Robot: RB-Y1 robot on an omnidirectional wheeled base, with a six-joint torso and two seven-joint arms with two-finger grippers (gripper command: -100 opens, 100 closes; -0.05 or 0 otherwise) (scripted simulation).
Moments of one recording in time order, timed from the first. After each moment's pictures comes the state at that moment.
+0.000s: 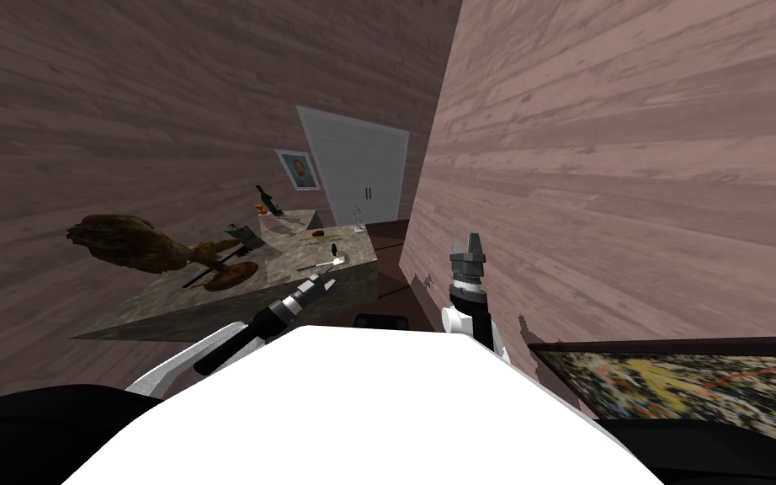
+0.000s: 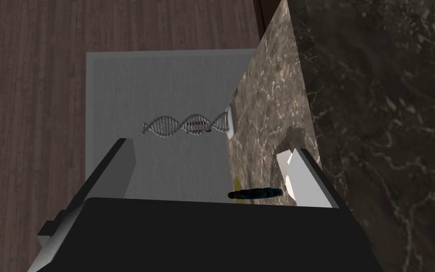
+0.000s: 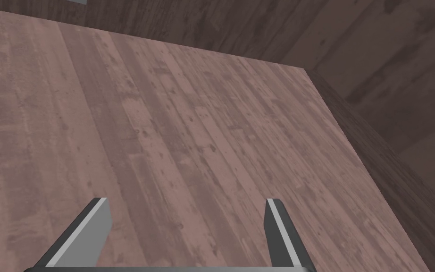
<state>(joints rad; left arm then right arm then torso) 0.77 0.90 -0.12 -2.19 0.11 -0.23 0.44 0.51 -0.05 0.02 -2.30 0.07 -0.46 0.03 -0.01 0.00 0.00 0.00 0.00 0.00</state>
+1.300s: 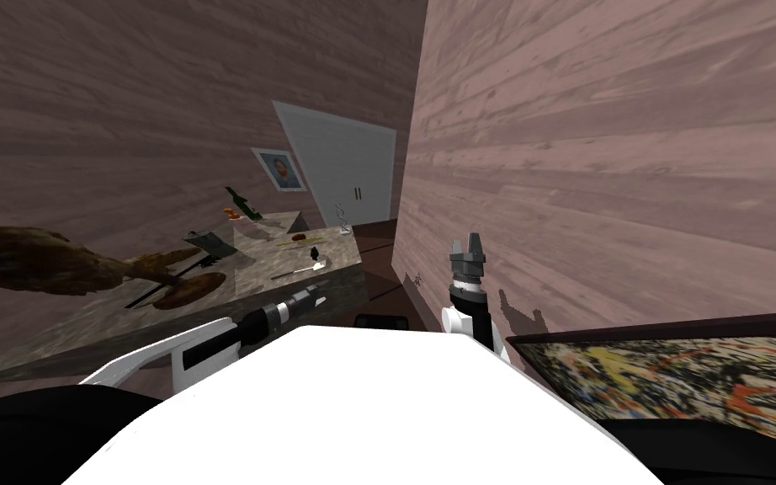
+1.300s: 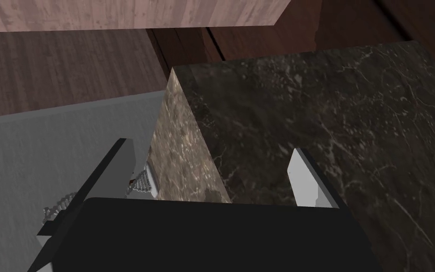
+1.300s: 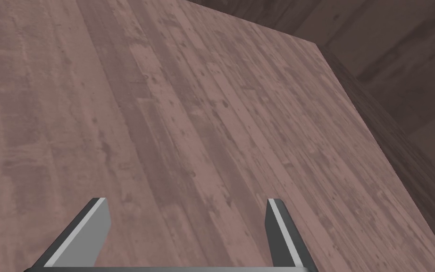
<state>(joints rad) 0.80 1.26 -0.19 -2.14 0.16 -0.12 0.61 0.51 -0.05 0.02 -2.30 0.07 -0.46 0.03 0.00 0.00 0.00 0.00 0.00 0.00</state>
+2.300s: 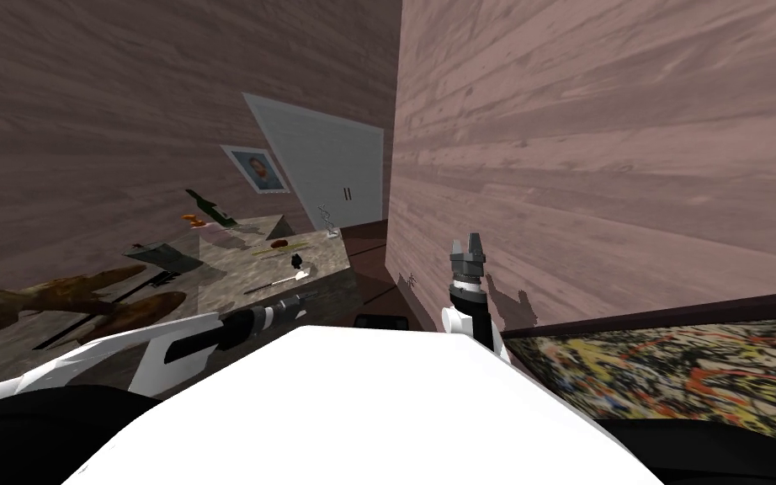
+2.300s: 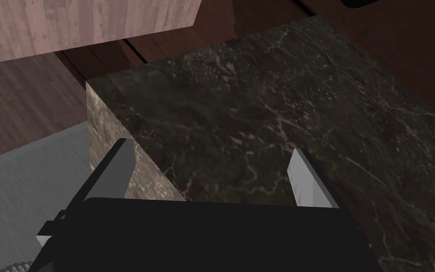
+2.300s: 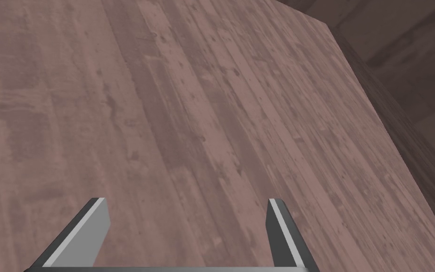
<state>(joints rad) 0.83 1.55 -0.25 -2.09 0.17 -0.03 0.73 0.51 -0.05 0.02 -2.30 0.07 -0.46 0.03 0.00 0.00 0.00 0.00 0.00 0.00</state>
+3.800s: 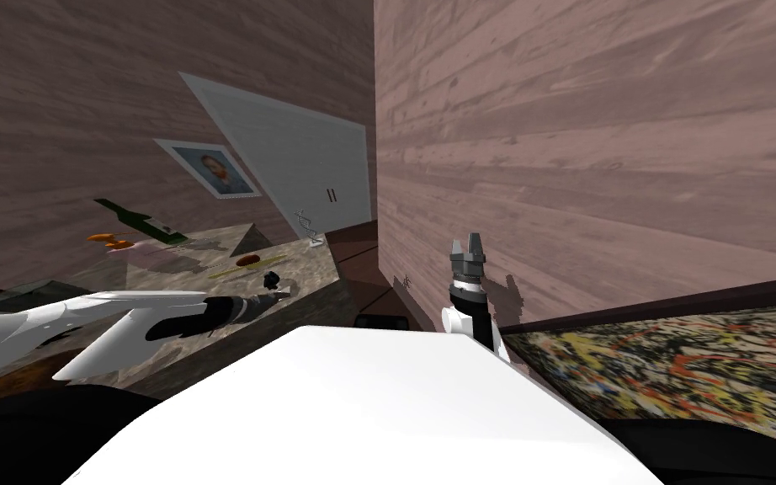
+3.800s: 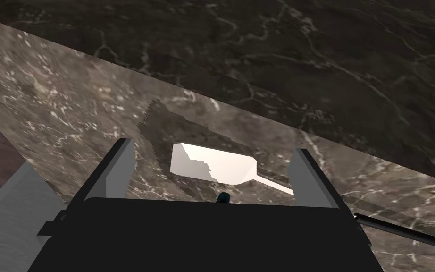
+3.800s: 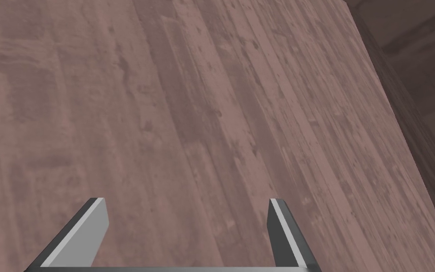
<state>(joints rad) 0.81 1.95 -0.35 -1.98 0.09 0.14 0.91 0.51 -0.05 0.02 -2.30 0.07 -0.46 0.03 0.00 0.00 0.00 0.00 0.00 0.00</state>
